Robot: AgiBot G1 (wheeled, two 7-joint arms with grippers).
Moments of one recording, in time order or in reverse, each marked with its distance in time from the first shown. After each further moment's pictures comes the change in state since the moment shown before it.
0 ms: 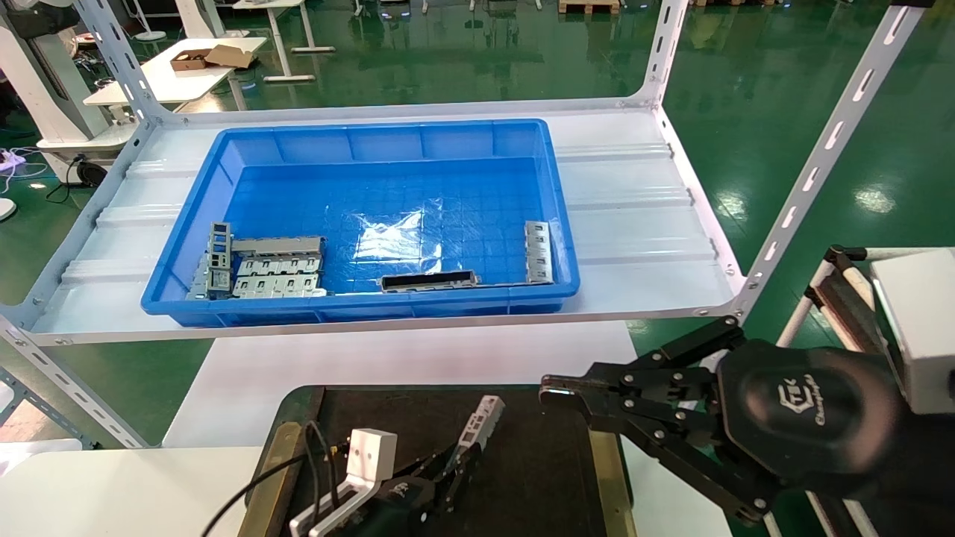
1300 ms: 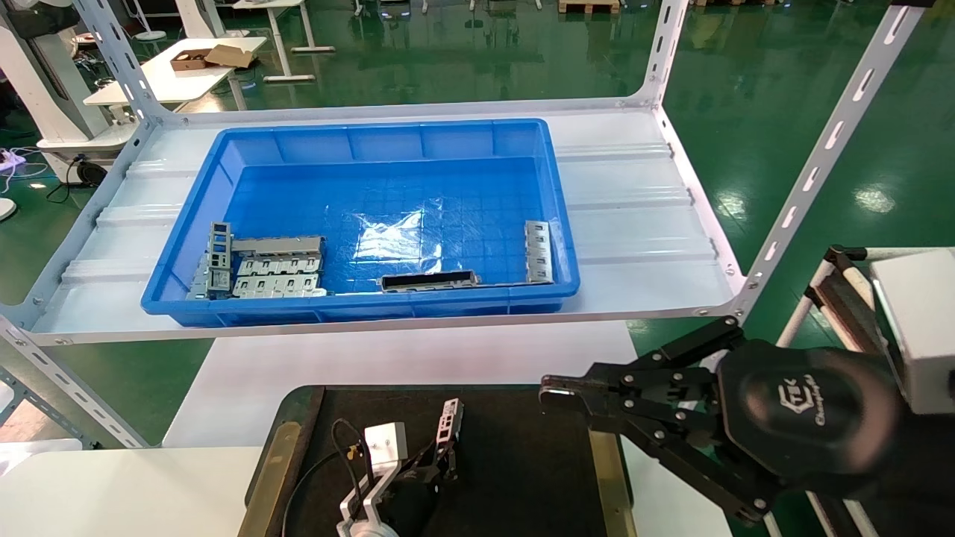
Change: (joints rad) left arm -0.140 0.274 0.153 0.366 -0.072 -0.363 -0.089; right arm 0.000 0.000 0.000 0.000 0.000 0.000 0.000
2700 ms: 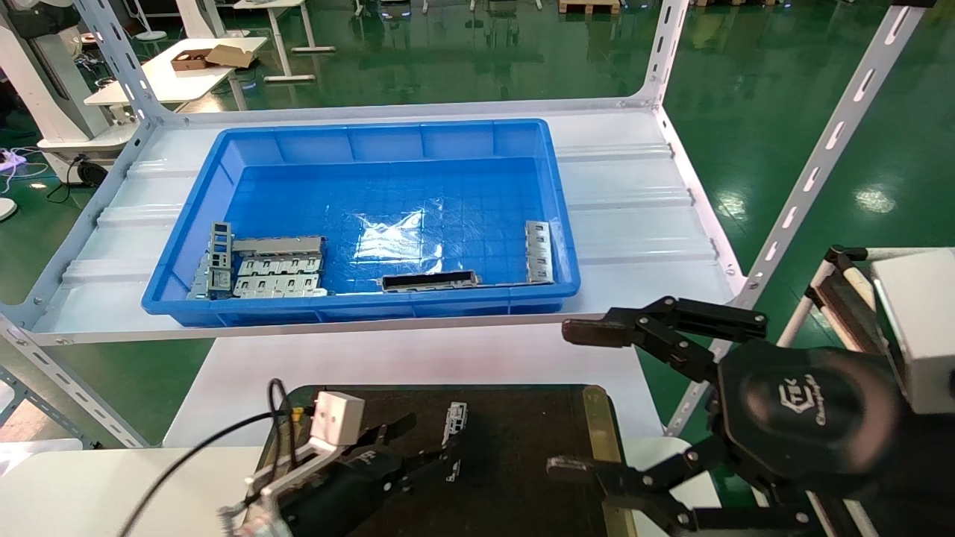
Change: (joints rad) left arm 0.062 -0.430 -0.181 -0.388 0.092 0.548 -0.028; right arm 0.000 0.000 0.000 0.000 0.000 0.000 0.000
